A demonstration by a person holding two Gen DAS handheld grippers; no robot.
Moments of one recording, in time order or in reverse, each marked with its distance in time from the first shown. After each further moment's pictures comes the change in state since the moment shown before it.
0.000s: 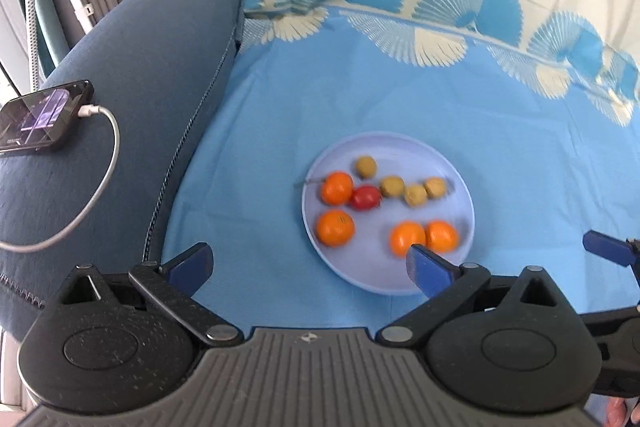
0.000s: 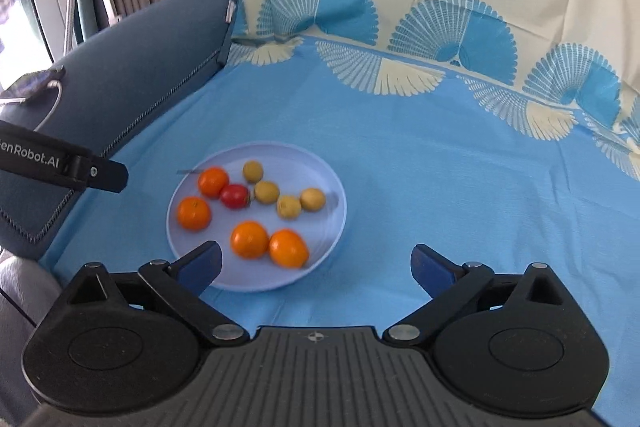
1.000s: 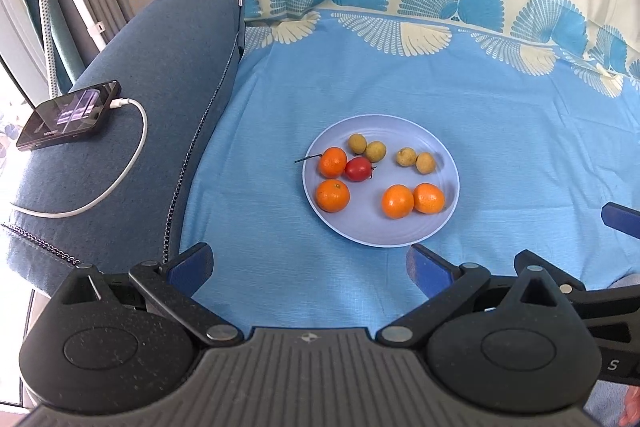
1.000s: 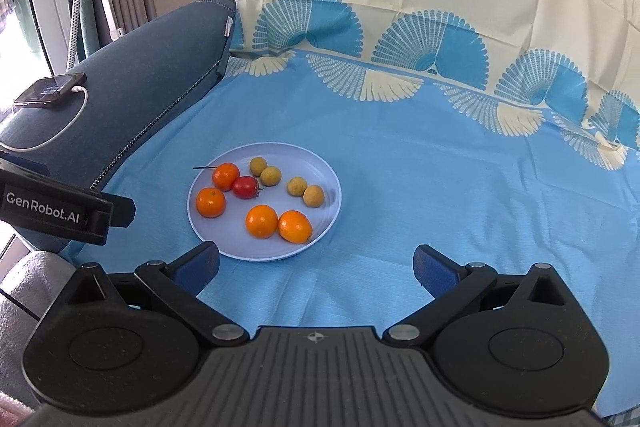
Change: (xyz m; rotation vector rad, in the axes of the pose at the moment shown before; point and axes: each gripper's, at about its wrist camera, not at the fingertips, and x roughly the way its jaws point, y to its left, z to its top) left arm -0.044 -0.015 -0.035 0.051 -0.029 0.040; right arm -0.063 0.015 -0.024 0.018 -0.048 -0.045
